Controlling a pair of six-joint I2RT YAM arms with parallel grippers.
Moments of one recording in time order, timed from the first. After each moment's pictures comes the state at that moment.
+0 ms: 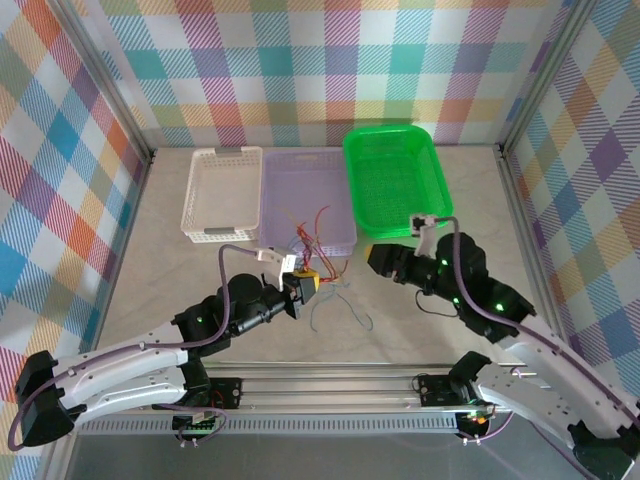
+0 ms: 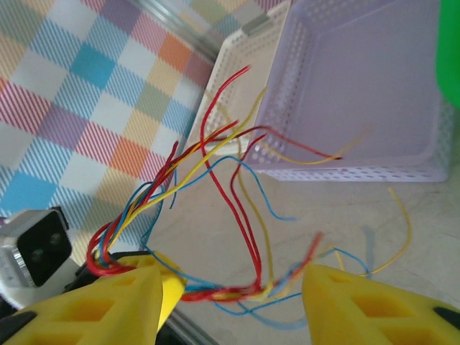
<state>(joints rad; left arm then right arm) -1.04 0.85 0.57 0.05 -0.13 -0.51 0.73 0.80 0.84 -0.39 -0.17 0.79</state>
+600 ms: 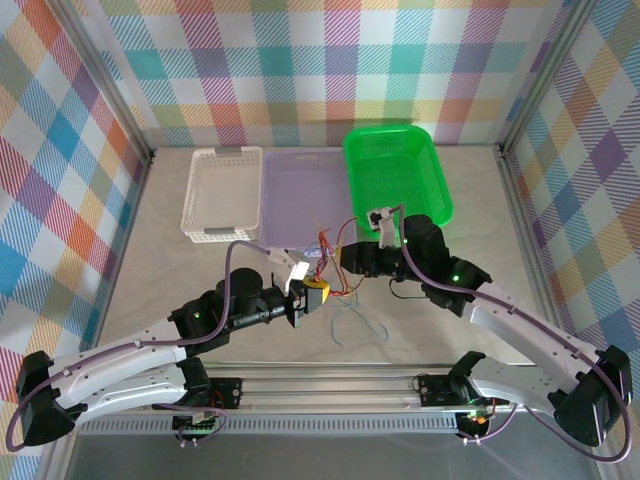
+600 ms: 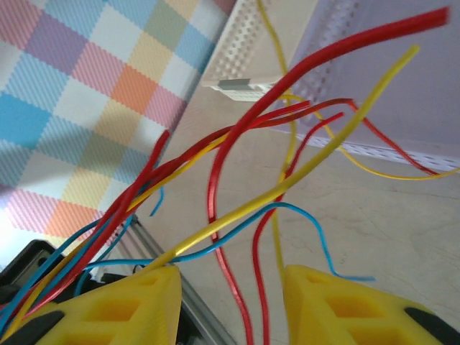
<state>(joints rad) -1.03 0.85 0.63 -0.03 0.06 -0.41 0.73 1.03 0.83 -0.22 -0.37 0.69</state>
